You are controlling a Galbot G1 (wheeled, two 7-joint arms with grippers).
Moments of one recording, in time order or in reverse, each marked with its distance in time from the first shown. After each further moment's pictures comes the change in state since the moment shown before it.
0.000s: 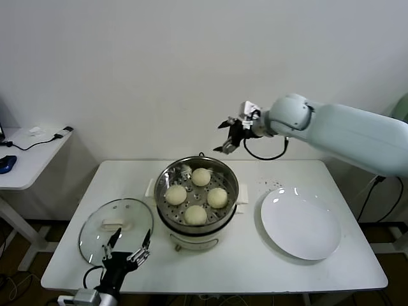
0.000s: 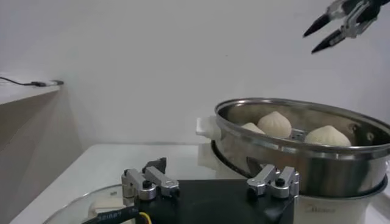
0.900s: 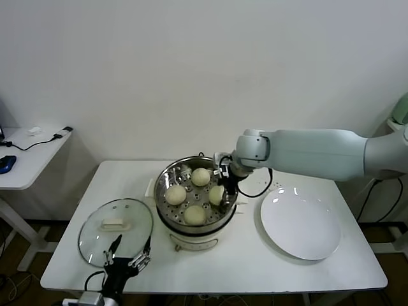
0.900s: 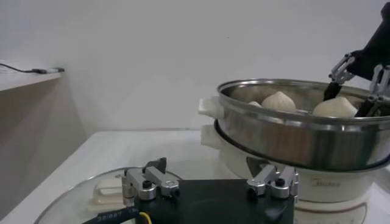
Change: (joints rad) left arm 0.006 -0.028 -0.005 0.038 0.045 0.007 0.014; right arm 0.142 0.314 -0.470 -0.050 -0.019 -0.135 -0.271
